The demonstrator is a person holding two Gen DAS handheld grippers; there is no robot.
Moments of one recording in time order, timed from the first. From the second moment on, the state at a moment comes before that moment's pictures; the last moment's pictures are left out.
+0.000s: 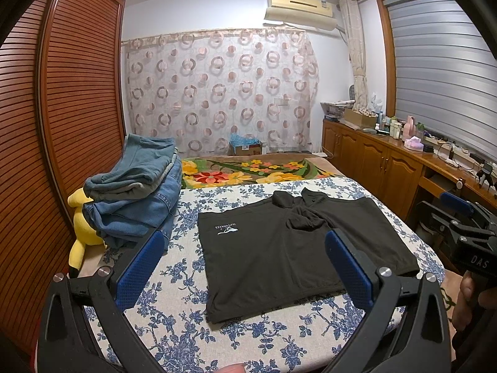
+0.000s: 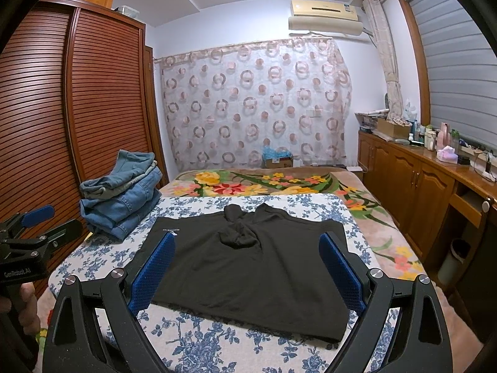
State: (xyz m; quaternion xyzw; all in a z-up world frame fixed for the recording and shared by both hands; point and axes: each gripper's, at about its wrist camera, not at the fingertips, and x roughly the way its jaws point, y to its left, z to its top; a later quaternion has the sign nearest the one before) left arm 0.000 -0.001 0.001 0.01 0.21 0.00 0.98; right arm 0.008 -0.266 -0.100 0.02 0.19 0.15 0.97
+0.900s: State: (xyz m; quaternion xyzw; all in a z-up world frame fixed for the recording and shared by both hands) left arm -0.004 -0.001 0.007 0.01 0.21 0.00 0.98; right arm 0.007 -0.268 -0.099 0.02 0.19 0.15 0.97
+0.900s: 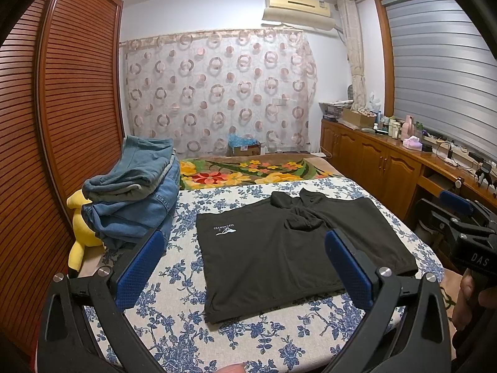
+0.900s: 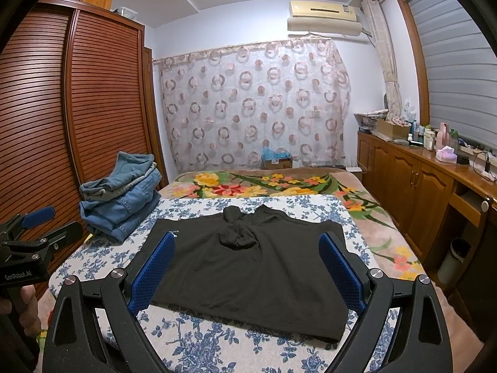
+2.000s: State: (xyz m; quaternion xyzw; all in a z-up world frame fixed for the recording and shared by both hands) left arm 0.015 -0.015 -0.014 0.01 0.25 -0.02 0.97; right arm 0.019 -0.273 -0.110 0.02 0.21 0.14 0.97
